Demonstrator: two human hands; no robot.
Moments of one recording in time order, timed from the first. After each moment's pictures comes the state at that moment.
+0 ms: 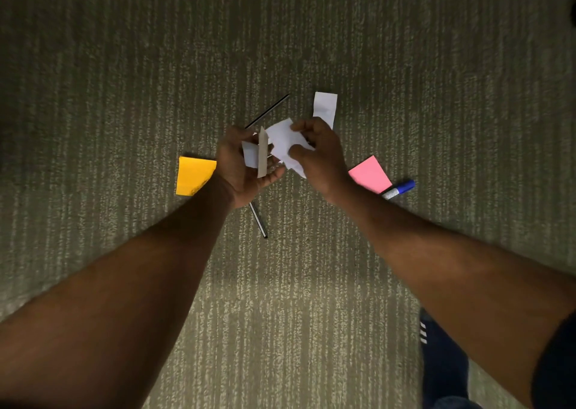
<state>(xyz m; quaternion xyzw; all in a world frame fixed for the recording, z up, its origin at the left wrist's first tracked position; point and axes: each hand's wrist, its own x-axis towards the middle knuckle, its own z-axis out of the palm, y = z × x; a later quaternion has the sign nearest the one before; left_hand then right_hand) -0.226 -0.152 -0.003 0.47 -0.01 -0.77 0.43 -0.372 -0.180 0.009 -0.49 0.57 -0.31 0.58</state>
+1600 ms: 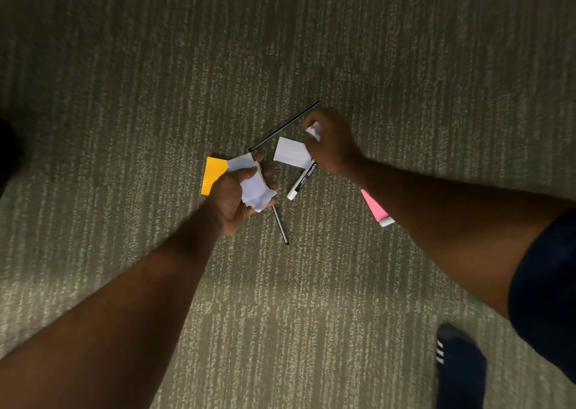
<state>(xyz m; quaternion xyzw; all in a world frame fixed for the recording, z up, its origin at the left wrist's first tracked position) -0.174 -0.105 -0.023 0.55 0.03 -0.72 0.43 -0.351 -0.236 -0.032 -0.76 0.54 -0.11 0.36</state>
